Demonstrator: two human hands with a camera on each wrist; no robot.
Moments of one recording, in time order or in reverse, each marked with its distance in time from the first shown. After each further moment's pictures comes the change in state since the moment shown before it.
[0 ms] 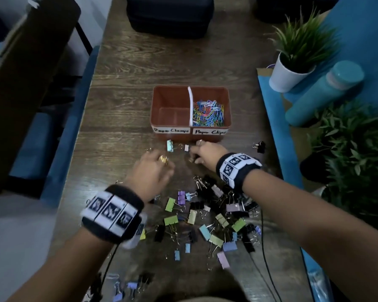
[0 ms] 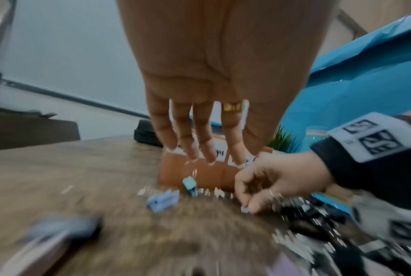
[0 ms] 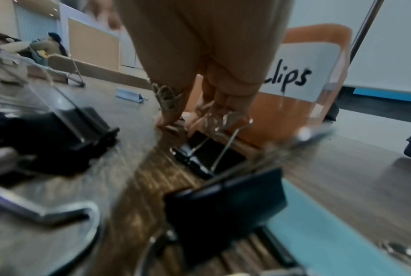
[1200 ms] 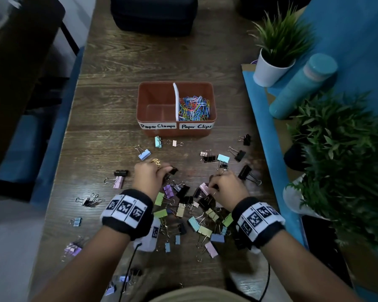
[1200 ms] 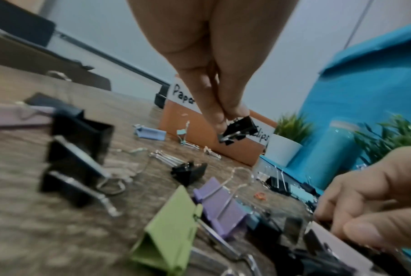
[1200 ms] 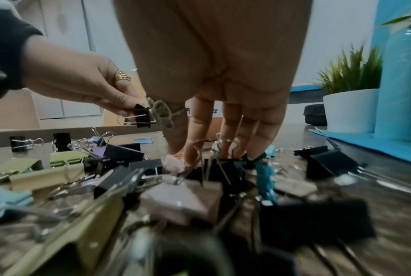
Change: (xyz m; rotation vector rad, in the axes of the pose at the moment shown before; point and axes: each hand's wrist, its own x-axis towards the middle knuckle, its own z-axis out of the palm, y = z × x) left_hand 0.000 0.034 0.032 -0.316 0.244 -0.249; right_hand -0.123 -0.016 0.054 0.339 0.095 0.411
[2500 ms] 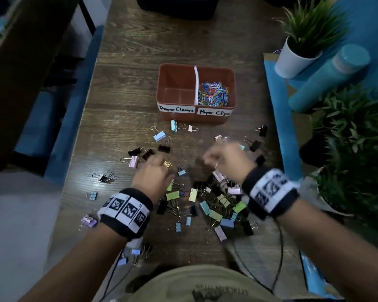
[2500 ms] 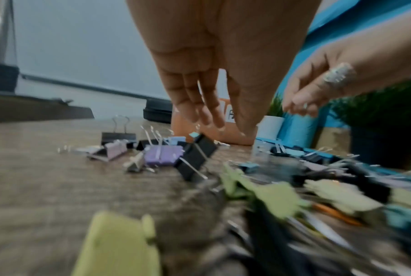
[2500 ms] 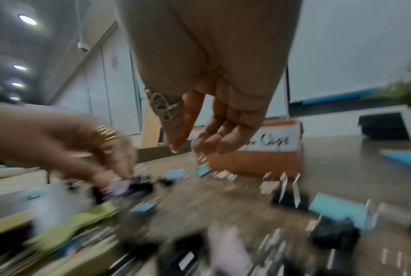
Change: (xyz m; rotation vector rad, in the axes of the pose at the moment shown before) left_hand -0.034 -0.049 -0.001 0.386 -0.224 0.185; right_hand 0.008 -0.041 -0.037 0.110 0.084 -0.321
